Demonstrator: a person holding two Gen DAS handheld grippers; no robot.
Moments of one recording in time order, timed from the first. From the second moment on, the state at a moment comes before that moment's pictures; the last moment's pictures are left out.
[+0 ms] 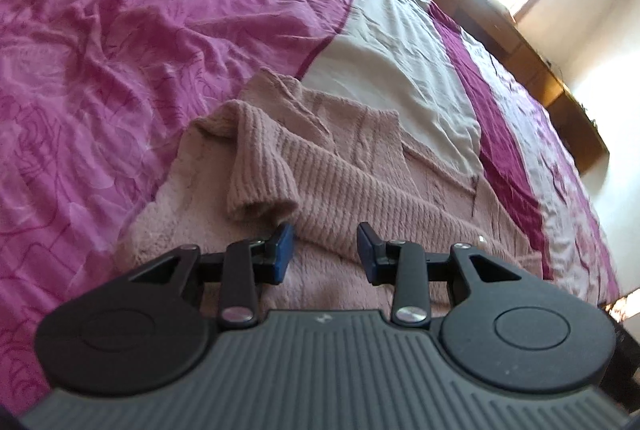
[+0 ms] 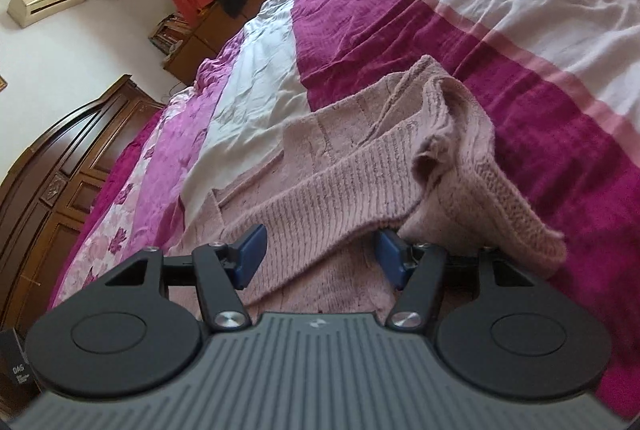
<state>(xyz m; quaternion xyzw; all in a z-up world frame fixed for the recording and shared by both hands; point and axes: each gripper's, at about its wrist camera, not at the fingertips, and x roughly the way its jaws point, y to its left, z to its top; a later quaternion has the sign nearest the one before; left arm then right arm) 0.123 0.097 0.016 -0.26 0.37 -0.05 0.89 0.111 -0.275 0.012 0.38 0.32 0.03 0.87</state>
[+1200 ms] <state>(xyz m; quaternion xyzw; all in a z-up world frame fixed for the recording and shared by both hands) 0.182 0.093 0.050 -0.14 0.37 -0.06 0.92 0.239 -0.299 0.019 0.31 0.34 0.02 0.89</state>
